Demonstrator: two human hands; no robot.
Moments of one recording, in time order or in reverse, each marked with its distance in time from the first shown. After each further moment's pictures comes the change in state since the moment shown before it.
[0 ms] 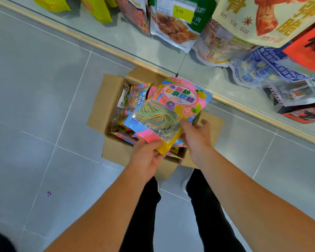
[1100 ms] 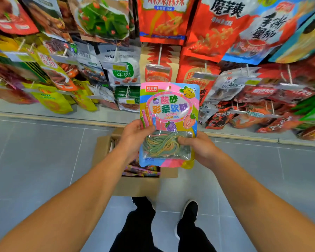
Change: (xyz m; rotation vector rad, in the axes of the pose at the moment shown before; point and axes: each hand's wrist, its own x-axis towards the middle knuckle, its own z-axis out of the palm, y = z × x) left_hand -0.311 0.099 0.127 0.716 -0.419 0.456; right_hand -0.320 -0.111 -0.206 0.082 -0.314 -0.347
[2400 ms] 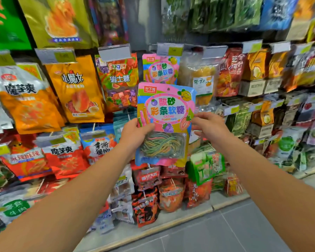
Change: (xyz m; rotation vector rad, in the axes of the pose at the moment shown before) left_hand -0.102 0.201 0.558 0.346 -0.249 0.674; right_hand -0.285 -0.238 -0.483 -0.036 0.615 -0.730
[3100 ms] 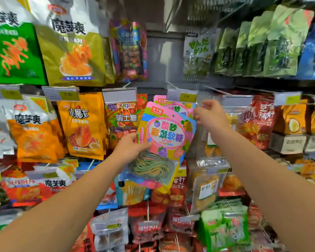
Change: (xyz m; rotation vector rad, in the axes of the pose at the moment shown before) left_hand 0.119 0.043 -0.003 0.185 0.152 0.094; right_hand 0.177 -0.116 0.010 -0.023 0.033 -0.248
